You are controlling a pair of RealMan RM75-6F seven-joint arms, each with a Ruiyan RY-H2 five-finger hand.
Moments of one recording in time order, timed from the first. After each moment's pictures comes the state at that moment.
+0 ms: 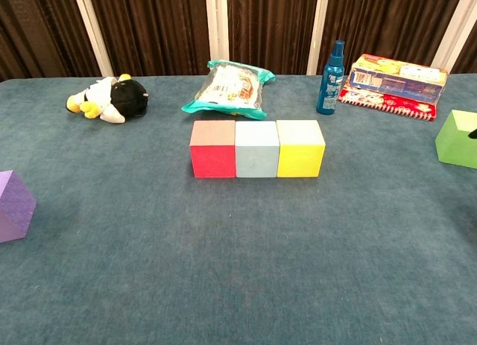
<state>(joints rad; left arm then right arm) -0.32 -0.98 -0.27 -2.07 1.11 1.44 0.20 0.45 -1.07 0.07 -1.98 -0.86 1.10 -0.49</state>
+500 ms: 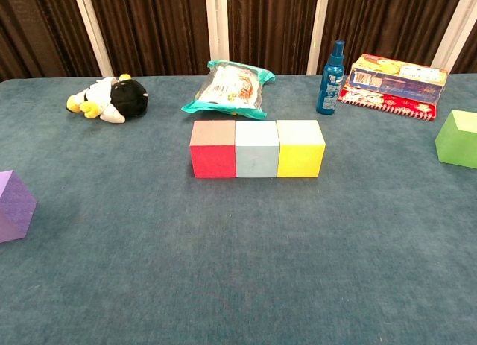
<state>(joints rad) -0.32 -0.97 -0.27 -2.08 1.12 1.44 0.20 0.43 -1.00 -0.01 -1.92 -0.88 1.04 -0.48</state>
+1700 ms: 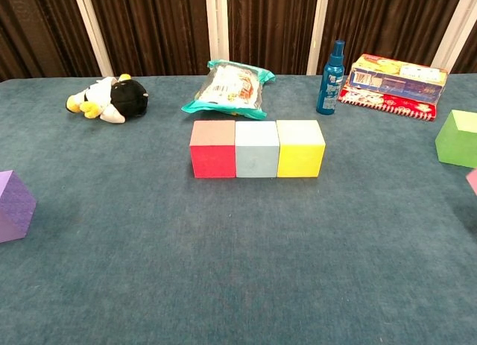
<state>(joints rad) -0.32 -0.98 -0.27 -2.08 1.12 1.45 0.21 0.43 -1.07 0.05 -1.81 -0.96 1.06 -0.34</state>
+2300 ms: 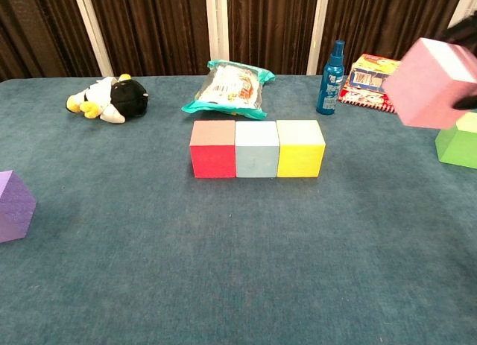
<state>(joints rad) -0.32 -0.98 -0.27 -2.08 1.11 1.43 0.20 0.71 -0.94 0.24 -2.09 -0.65 1.03 -0.55</state>
